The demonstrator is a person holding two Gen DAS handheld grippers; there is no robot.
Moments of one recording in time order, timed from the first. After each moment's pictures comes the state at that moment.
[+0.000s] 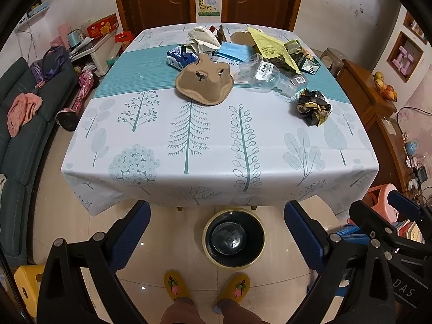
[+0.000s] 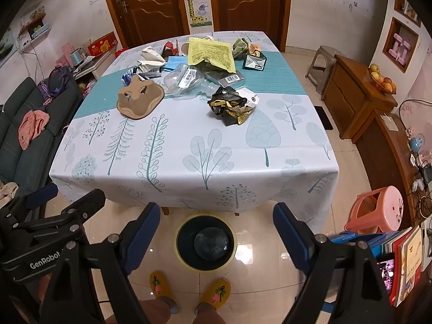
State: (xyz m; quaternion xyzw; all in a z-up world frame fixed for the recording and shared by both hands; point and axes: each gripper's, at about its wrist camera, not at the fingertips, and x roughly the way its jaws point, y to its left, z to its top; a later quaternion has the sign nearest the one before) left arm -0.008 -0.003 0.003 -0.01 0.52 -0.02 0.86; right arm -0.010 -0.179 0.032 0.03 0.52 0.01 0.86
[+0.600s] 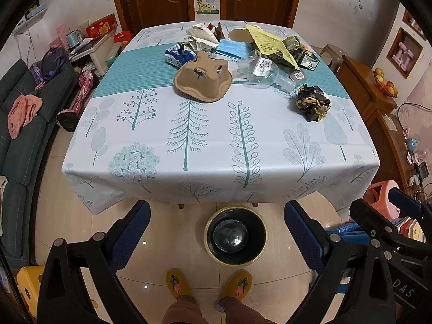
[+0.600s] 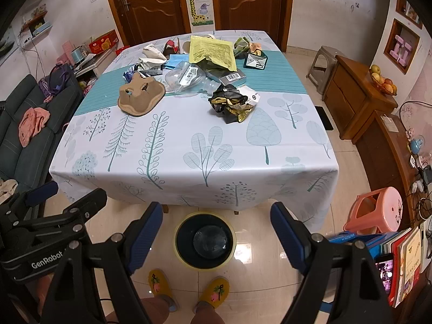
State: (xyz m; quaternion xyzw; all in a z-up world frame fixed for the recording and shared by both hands) left arm -0.010 -0.003 0.001 0.00 0.52 -0.02 0.85; right arm -0.013 -0.178 0.031 0.03 0.52 0.01 0.86
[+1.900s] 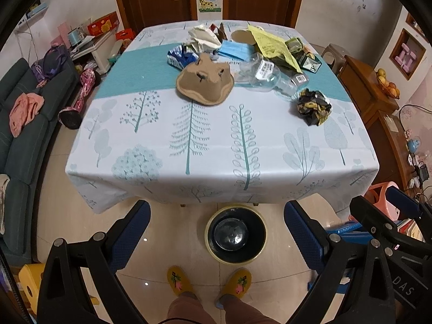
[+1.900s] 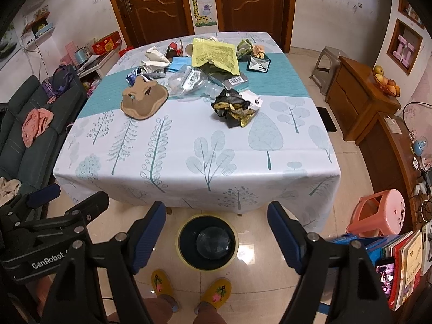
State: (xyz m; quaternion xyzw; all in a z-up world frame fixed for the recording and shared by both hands) left arm -0.005 -0.005 0.013 0.00 0.53 -0.01 0.85; right arm -0.010 -0.176 0.039 0.04 0.51 0.02 0.86
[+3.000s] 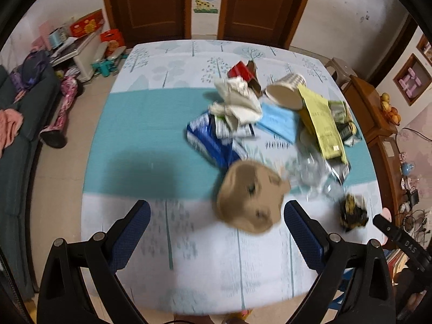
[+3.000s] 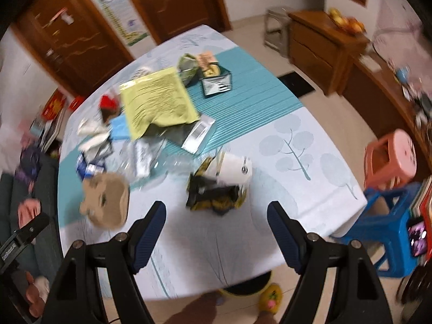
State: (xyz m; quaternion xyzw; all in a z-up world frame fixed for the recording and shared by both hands) left arm 0.249 0.094 0.036 -0.03 0.55 -0.06 0.83; right arm 0.158 -0.225 0.013 0.23 0.54 -0.13 0.80
